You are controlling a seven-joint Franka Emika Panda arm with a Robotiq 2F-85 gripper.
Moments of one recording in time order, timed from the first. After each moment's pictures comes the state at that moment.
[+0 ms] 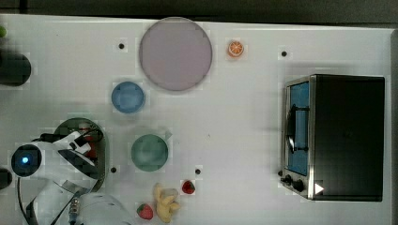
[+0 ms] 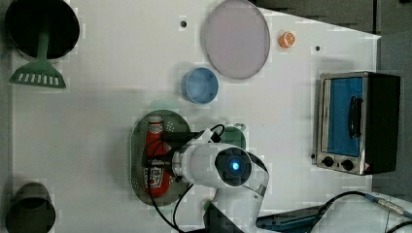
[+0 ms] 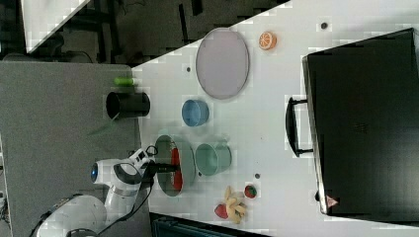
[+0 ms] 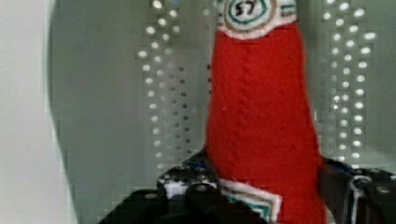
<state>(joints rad) 0.12 0.61 0.63 -2.16 -0.43 0.99 0.32</state>
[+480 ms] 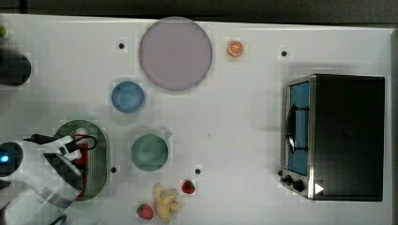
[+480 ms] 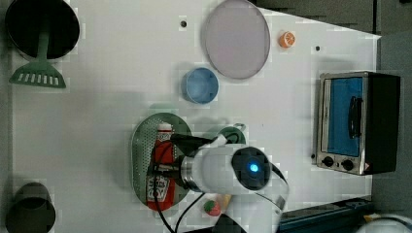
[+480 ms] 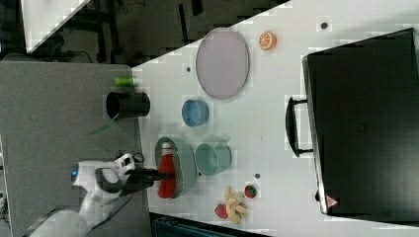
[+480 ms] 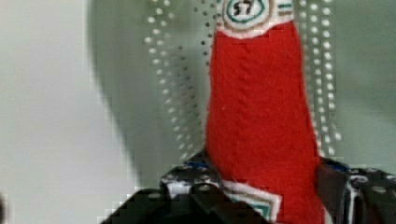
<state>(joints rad) 0.05 0.46 0.74 -2.17 -0.19 0.82 0.32</state>
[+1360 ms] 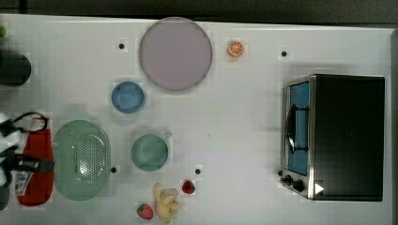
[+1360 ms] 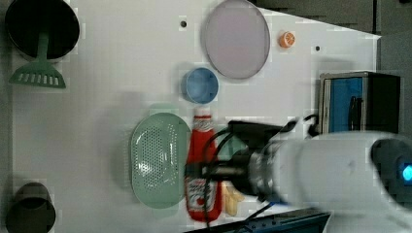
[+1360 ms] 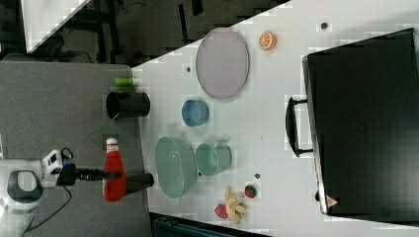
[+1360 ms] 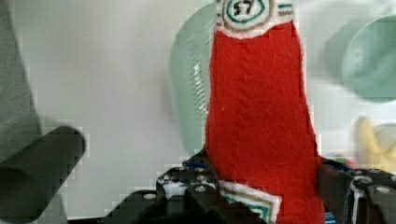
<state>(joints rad) -0.07 0.20 0.85 -1.81 -0.01 0.25 0.11</state>
